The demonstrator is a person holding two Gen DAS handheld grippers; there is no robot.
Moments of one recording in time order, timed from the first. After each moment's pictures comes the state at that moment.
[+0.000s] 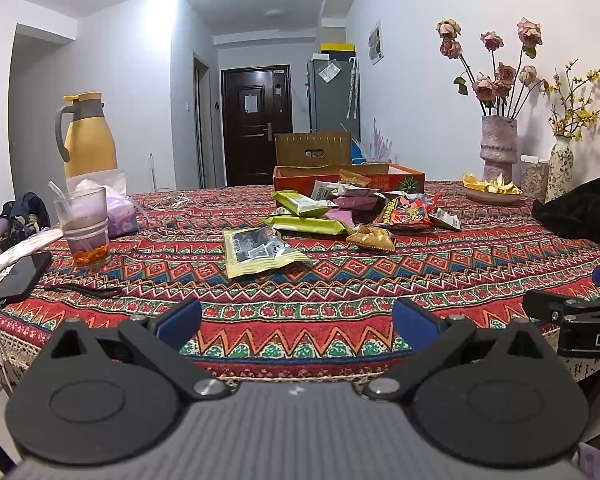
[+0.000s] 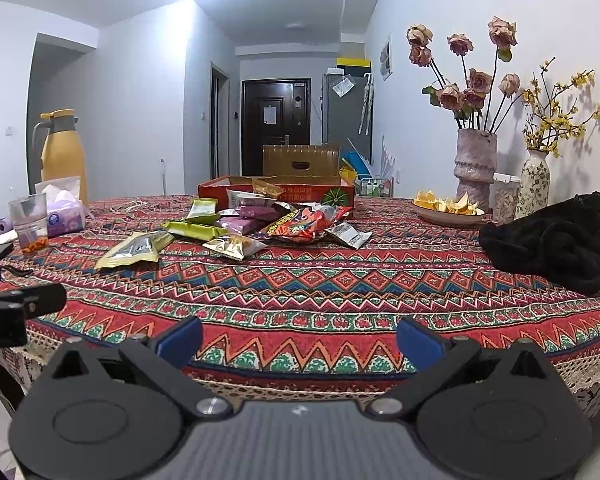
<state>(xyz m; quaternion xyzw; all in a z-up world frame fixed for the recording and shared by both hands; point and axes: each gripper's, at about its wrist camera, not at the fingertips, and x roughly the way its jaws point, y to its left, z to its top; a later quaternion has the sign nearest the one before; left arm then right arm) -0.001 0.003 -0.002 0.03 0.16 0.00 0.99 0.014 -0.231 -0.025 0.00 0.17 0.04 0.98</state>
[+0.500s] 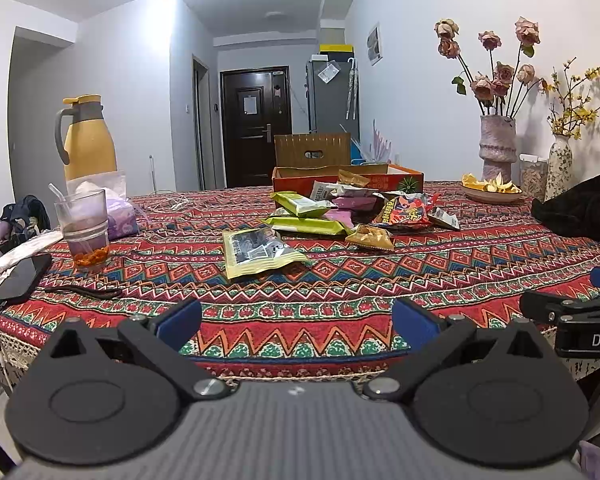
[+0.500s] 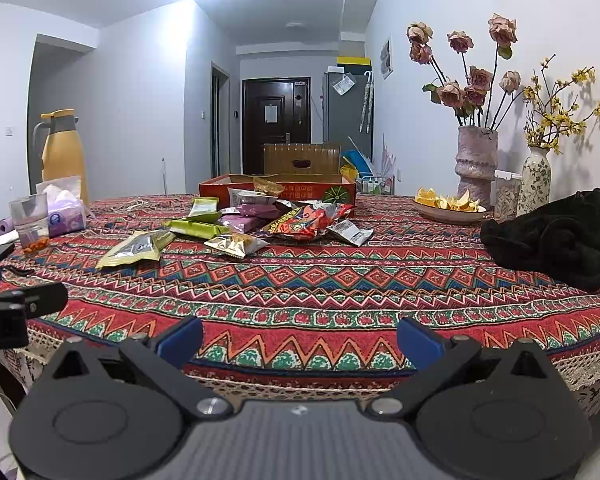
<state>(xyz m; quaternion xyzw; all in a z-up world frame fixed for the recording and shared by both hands) -0.003 0.002 -0.001 0.03 0.16 0.00 0.99 0.016 -0.230 -0.025 0.00 0.17 0.04 0.98</state>
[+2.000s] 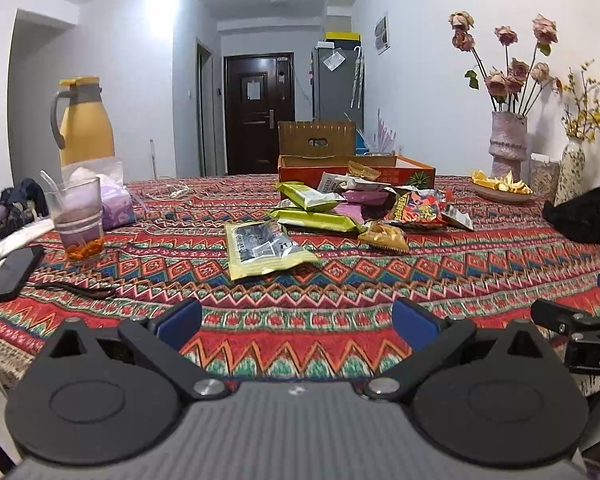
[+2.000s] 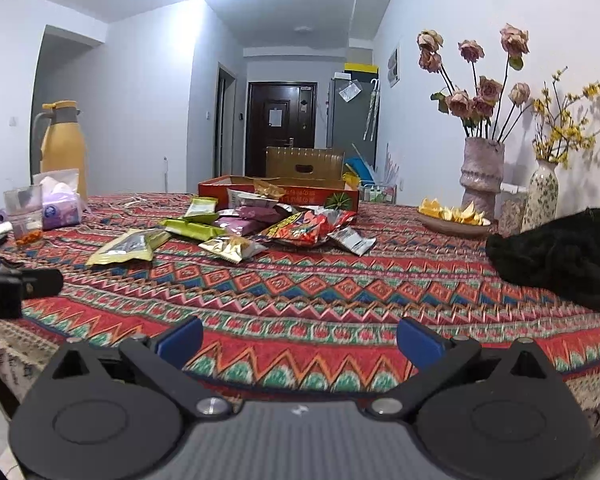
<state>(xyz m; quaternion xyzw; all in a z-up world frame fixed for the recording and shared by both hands) 0.034 0.017 0.001 0.01 0.19 0.00 0.98 0.036 -0.227 -0.028 -0.03 0.17 0.04 0.99</state>
